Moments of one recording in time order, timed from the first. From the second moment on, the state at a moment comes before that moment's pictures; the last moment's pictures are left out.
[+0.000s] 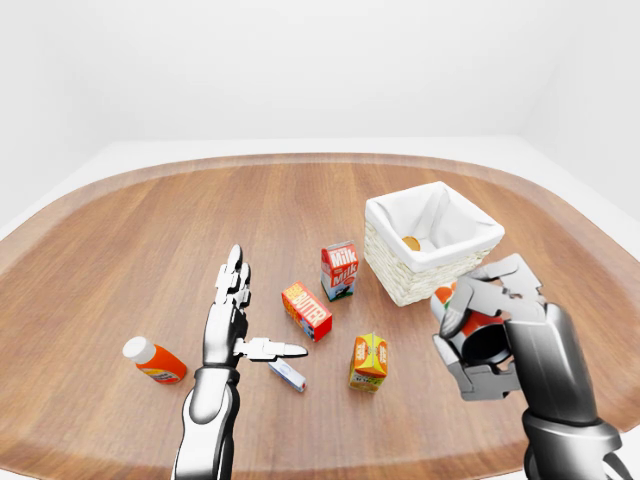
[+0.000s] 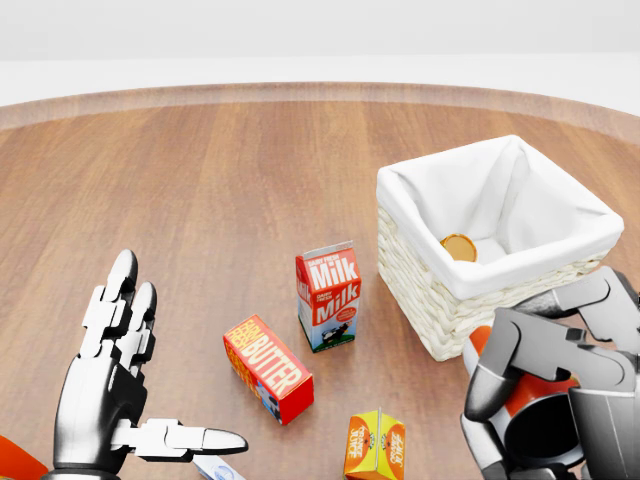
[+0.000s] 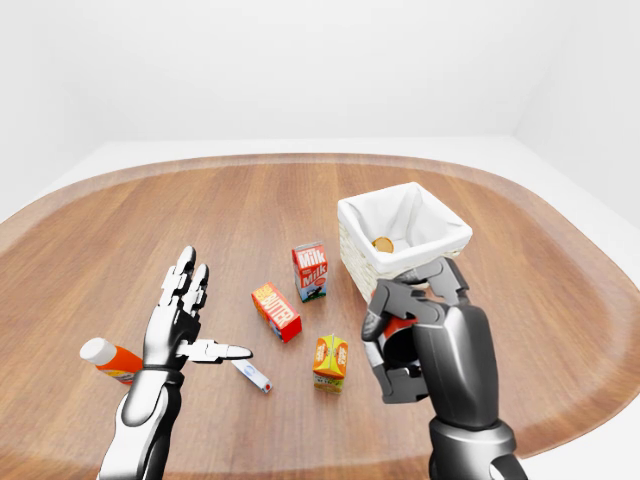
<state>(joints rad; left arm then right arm) 0.15 0.01 0.01 -0.21 -0.02 -0.09 -0.10 0.39 0.08 -0.04 -1.00 -0.77 -0.02 0.23</state>
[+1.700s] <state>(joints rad) 0.14 0.01 0.01 -0.20 -0.02 -0.09 -0.10 -0.44 -0.19 -0.07 -0.13 -1.15 0.09 0.08</state>
